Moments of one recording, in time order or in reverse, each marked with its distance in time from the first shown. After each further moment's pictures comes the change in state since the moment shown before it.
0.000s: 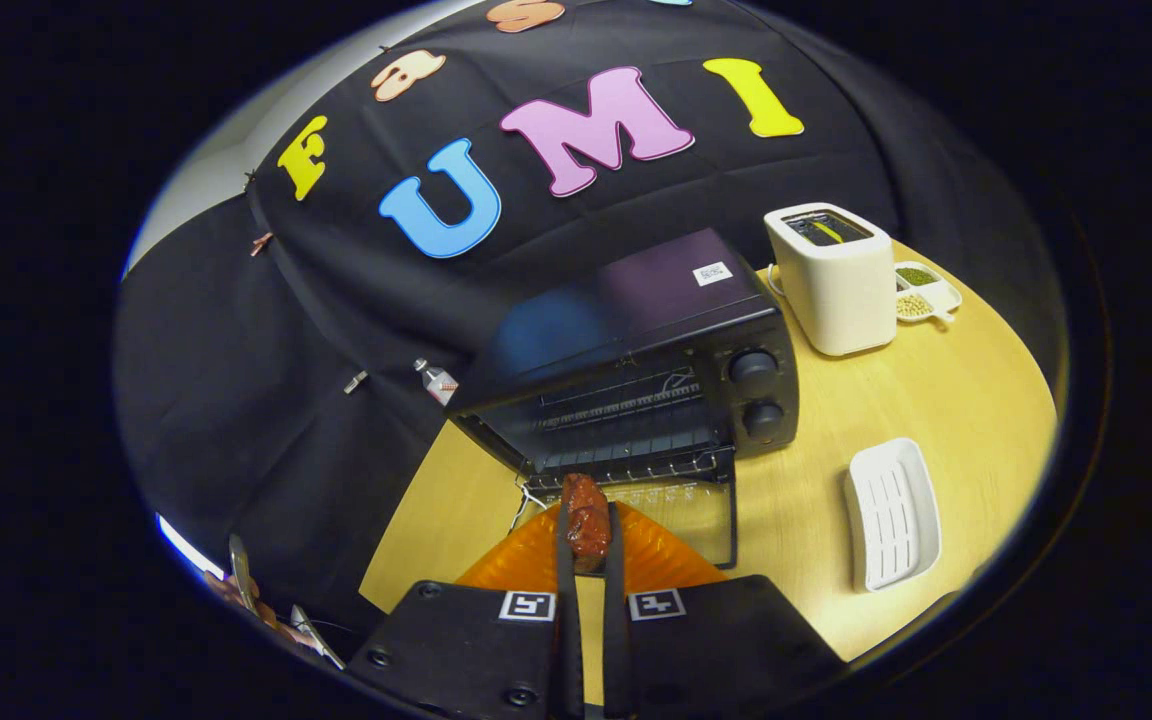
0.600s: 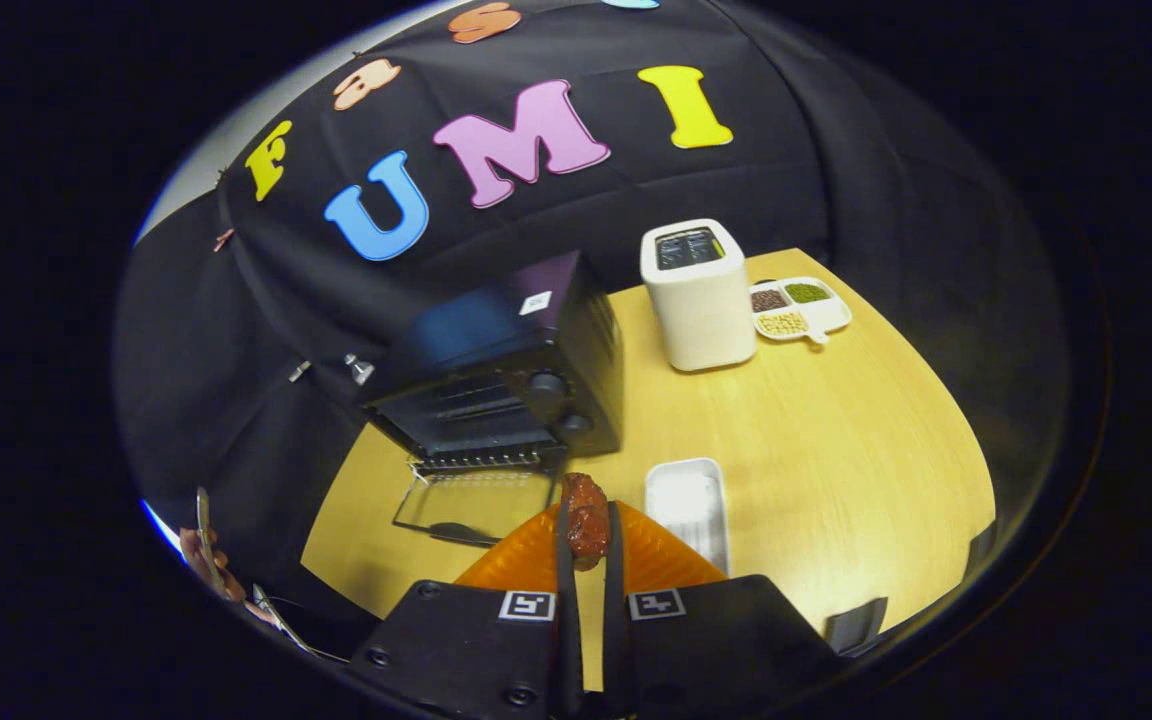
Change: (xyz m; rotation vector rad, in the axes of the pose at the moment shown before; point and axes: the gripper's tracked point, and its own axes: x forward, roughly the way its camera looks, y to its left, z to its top) arm -0.087 -0.114 0.030 -0.048 0.010 -0.110
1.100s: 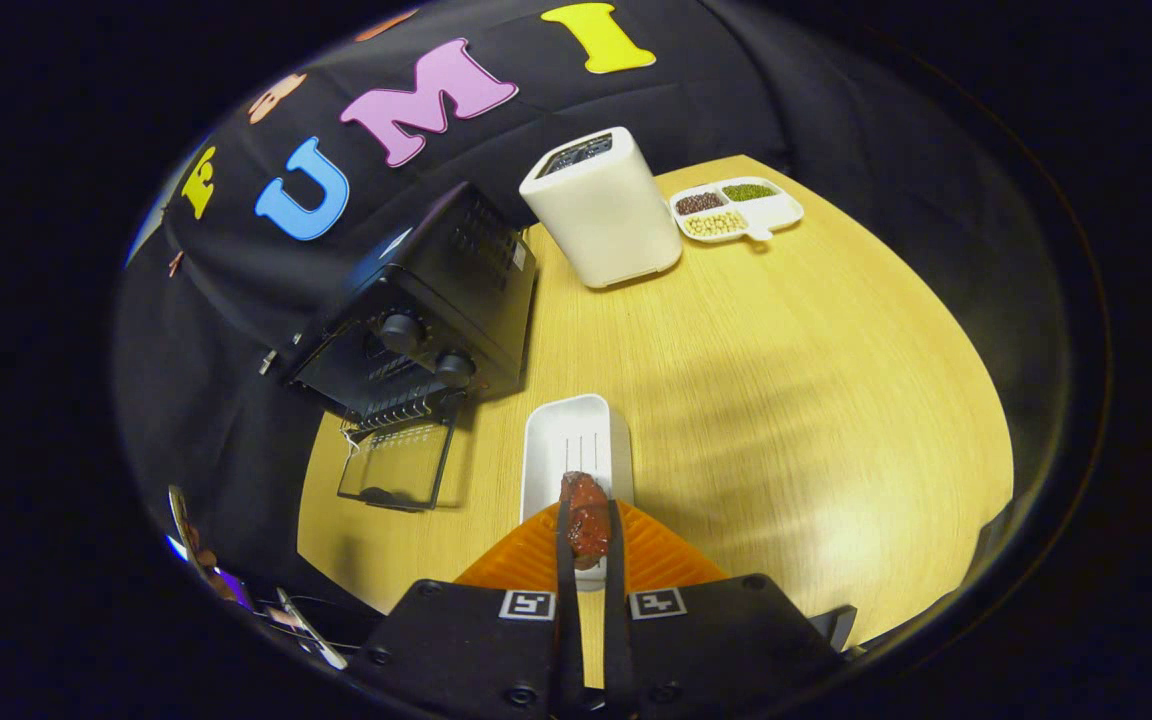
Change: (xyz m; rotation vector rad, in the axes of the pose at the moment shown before) arm 0.021 -0.132 -0.049 0.096 0.196 -0.088
